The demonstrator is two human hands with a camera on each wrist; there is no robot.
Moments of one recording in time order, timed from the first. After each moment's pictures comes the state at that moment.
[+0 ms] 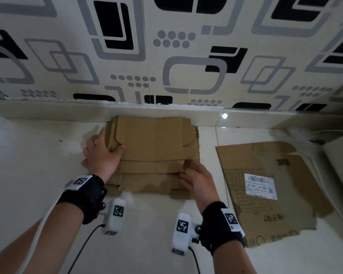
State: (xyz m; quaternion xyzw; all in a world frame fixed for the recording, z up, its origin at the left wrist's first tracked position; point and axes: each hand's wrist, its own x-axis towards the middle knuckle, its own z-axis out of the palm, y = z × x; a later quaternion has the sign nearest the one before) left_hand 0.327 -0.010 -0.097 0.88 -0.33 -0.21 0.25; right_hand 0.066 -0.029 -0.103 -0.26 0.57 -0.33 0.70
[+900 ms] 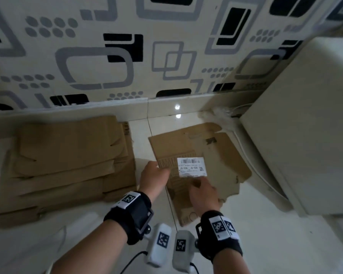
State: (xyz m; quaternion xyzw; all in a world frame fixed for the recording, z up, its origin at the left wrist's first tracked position) left_hand 0.031 -0.039 -0.089 0.70 -0.32 -0.58 0.25; right_hand -0.104 -0.001 -0.099 -0.38 0.84 -0.07 0.39
